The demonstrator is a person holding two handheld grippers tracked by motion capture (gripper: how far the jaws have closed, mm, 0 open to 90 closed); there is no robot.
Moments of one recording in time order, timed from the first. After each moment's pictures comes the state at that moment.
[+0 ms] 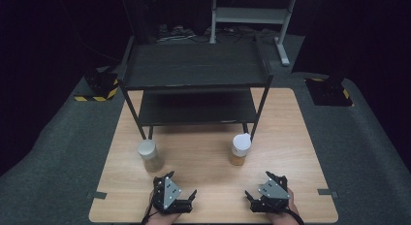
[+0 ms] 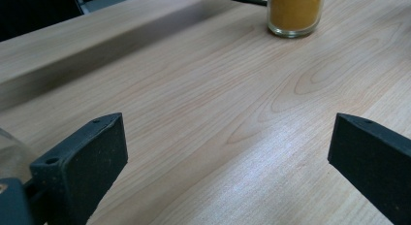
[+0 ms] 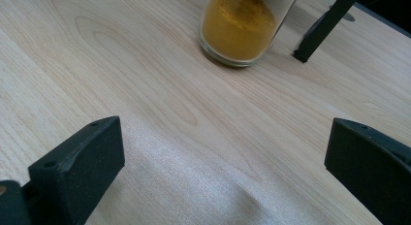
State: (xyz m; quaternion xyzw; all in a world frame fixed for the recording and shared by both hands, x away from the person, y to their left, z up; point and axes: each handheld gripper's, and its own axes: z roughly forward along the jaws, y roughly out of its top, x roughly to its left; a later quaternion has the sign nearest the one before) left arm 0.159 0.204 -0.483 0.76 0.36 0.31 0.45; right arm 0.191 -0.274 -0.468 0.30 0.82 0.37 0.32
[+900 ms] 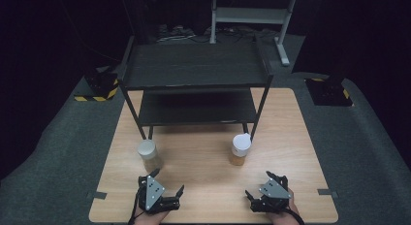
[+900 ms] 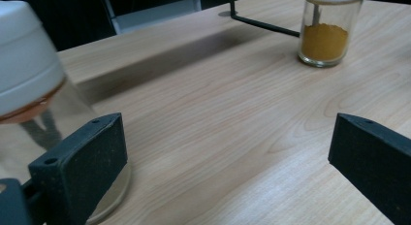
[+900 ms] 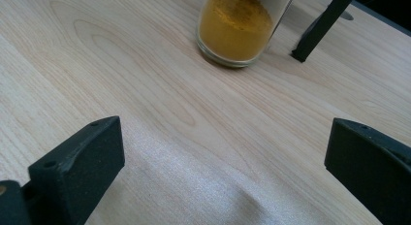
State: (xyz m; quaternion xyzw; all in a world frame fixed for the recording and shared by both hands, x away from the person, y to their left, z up) left arm 0.143 0.234 -0.472 0.72 0.39 0.34 0.47; right arm 0.192 -0.276 -0.468 0.30 0.82 0.38 0.32
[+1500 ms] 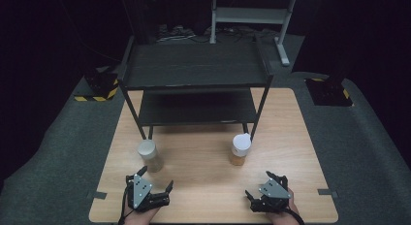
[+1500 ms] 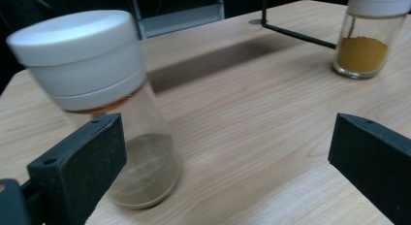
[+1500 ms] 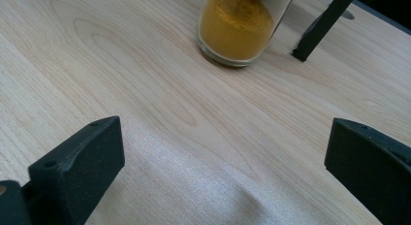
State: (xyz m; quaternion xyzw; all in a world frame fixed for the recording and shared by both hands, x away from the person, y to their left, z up) left arm 0.136 0.251 -0.467 0.69 0.42 0.36 0.47; right arm 0.192 -0.276 -0.468 0.30 0.82 0.37 0.31
